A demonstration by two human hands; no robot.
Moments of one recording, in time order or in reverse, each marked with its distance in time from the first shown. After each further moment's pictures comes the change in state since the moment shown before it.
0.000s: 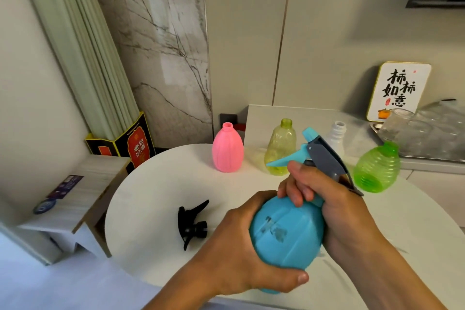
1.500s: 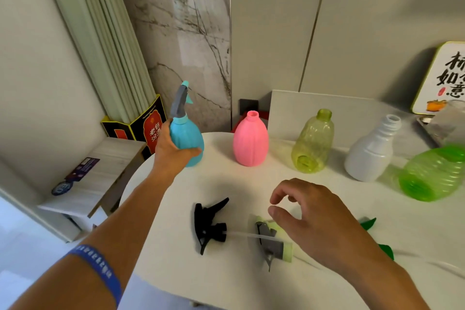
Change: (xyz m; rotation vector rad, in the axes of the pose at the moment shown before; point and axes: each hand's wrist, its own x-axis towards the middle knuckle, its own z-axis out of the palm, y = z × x) left_hand 0.093 -0.181 -0.164 0.052 0.808 -0.336; right_hand 0.040 0.056 0.009 -1.315 -0.279 -0.052
